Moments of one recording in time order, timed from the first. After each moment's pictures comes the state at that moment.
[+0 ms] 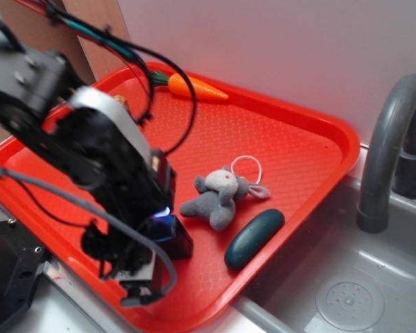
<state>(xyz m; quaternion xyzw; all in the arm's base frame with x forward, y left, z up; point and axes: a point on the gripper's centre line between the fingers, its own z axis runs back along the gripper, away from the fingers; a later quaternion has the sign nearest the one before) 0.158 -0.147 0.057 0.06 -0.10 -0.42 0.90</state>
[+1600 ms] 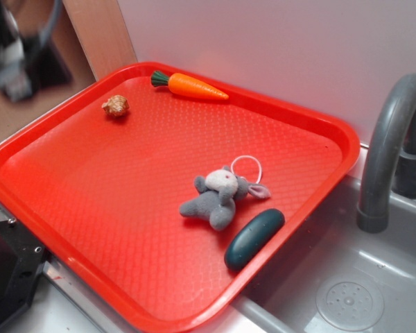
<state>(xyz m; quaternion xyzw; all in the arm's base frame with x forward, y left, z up) 0.148 -0.044 0.229 0.01 -0.07 -0.06 1.00</state>
